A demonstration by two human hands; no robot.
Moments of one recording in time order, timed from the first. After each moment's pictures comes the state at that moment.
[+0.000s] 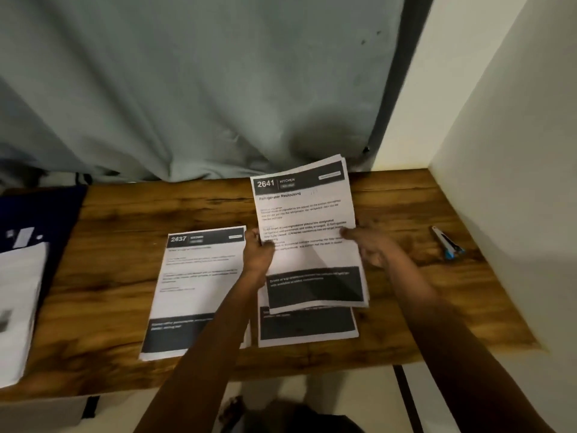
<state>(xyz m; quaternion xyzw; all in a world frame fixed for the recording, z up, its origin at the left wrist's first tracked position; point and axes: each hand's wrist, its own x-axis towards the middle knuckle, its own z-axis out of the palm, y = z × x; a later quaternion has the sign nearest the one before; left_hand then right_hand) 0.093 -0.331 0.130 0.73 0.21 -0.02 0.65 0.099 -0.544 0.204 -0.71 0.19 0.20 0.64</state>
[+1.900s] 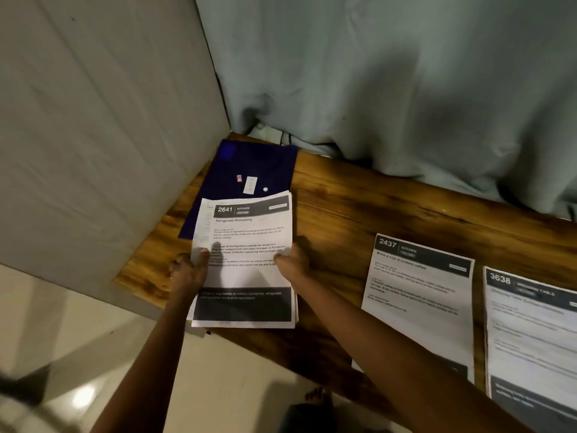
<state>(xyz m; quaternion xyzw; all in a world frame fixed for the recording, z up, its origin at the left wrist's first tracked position) -0.068 0.217 0.081 0.77 0.53 0.00 0.36 0.055 0.045 0.080 -0.82 -0.01 0.31 0.48</state>
